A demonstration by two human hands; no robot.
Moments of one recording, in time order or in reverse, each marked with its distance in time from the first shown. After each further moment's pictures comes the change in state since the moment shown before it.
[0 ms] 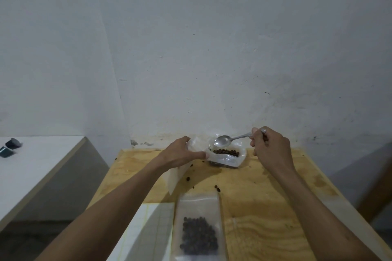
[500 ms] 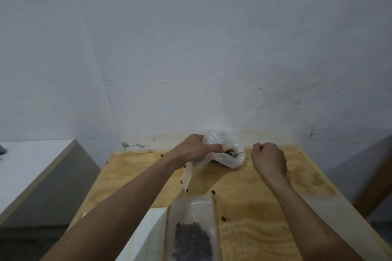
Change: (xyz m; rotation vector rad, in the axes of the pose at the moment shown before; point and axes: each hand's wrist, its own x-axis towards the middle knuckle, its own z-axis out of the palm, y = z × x) left_hand 0.020 0.048 0.031 -0.115 -0.156 -0.036; right_hand 0.007 0.043 0.025 -0.291 0.001 0.370
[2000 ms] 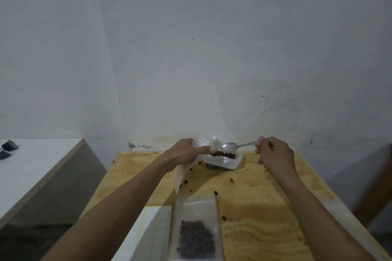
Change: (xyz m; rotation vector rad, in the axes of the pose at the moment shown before) left_hand -0.030 -0.016 -0.024 -0.056 0.071 0.008; right_hand -0.009 -0.013 -0.036 0.284 -0.029 -0.161
